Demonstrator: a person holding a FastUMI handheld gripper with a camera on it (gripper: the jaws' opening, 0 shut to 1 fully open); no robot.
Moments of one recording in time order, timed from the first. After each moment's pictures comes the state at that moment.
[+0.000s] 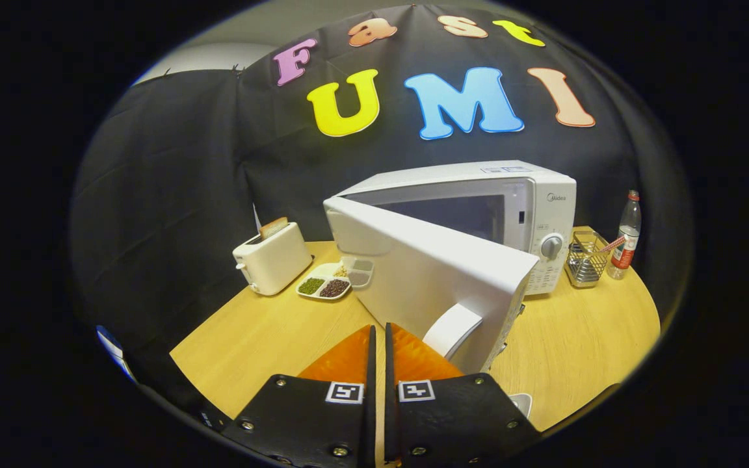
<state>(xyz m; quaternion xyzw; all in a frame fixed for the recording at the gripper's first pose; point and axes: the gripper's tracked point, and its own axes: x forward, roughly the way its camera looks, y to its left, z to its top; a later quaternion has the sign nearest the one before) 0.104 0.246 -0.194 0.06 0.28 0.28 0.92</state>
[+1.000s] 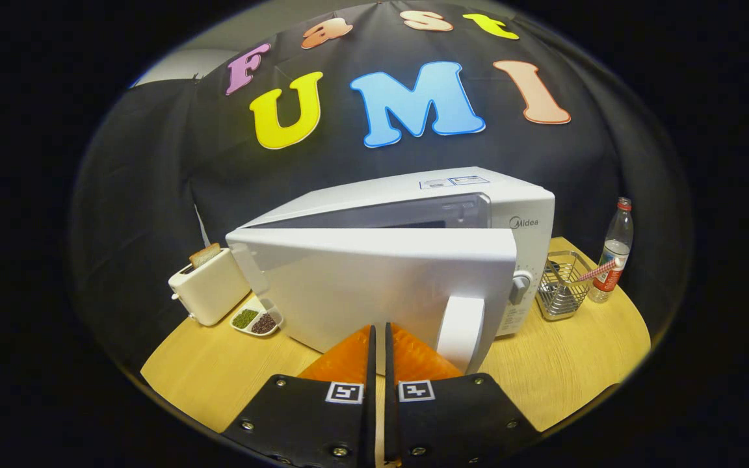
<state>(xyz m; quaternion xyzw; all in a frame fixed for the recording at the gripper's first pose) 0.235 0.207 -0.219 0.07 0.26 0.20 0.94</state>
